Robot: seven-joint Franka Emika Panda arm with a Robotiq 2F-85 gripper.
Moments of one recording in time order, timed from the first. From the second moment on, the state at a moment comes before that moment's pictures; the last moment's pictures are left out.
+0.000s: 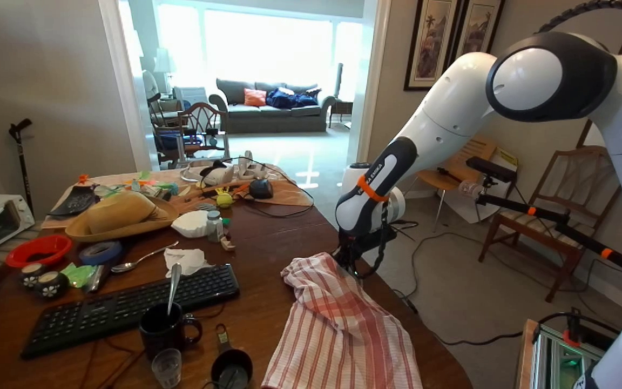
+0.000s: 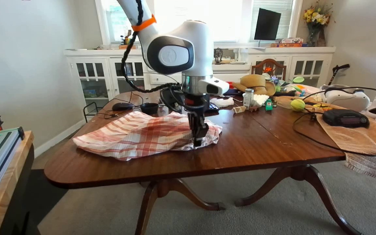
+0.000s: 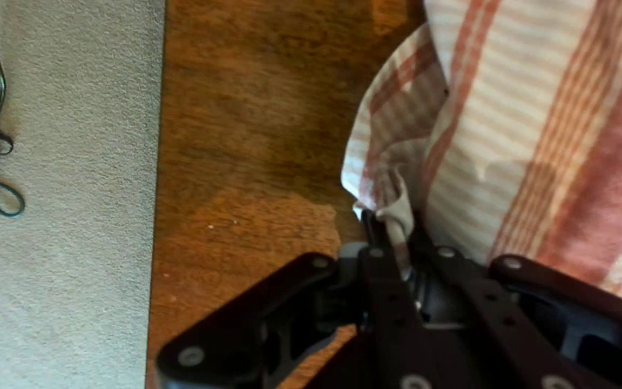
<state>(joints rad) -0.17 0.60 -0.04 -2.09 0.04 2.70 0.01</state>
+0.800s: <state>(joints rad) -0.08 0.25 -0.13 -2.21 -0.09 2.70 0.01</state>
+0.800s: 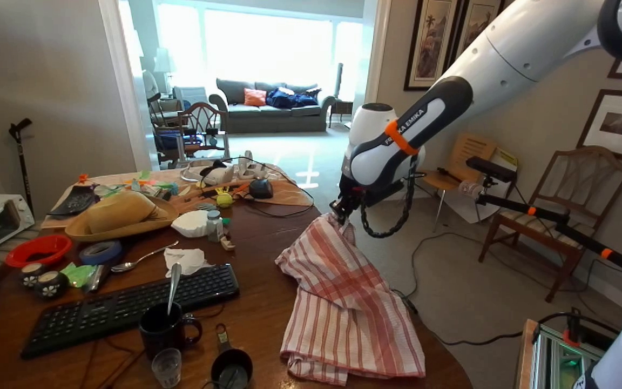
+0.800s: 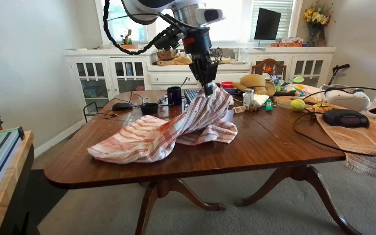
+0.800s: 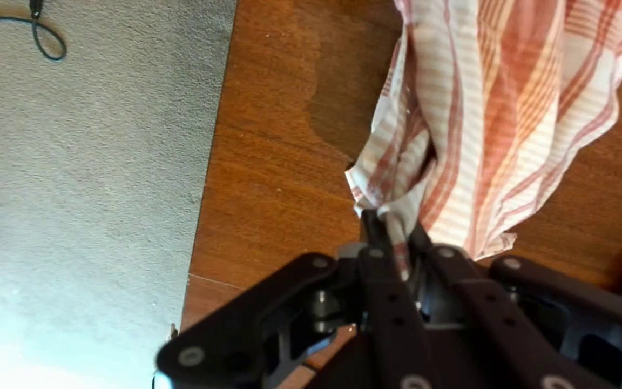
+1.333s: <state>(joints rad) -0.09 0.21 -0.15 -2.24 -0.14 2.70 0.00</state>
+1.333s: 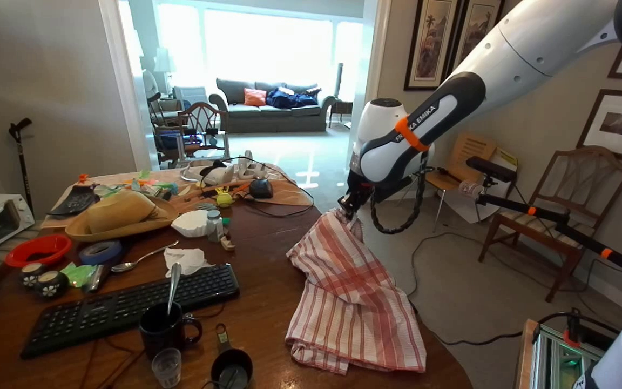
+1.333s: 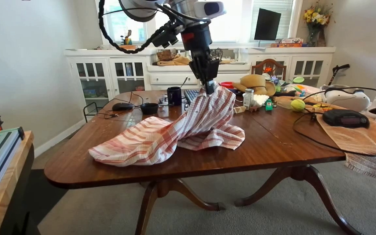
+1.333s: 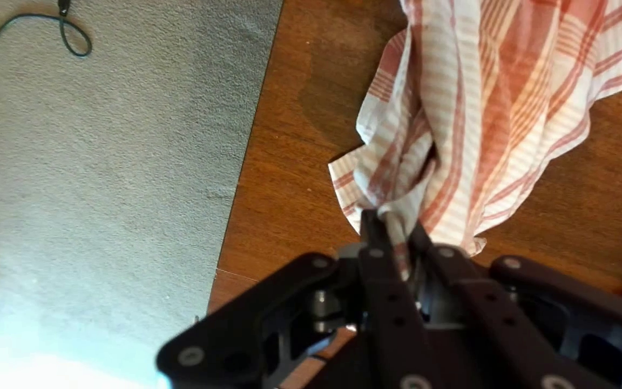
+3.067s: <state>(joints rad) -0.06 -0.20 -0.02 -2.44 -0.21 2.79 0.00</state>
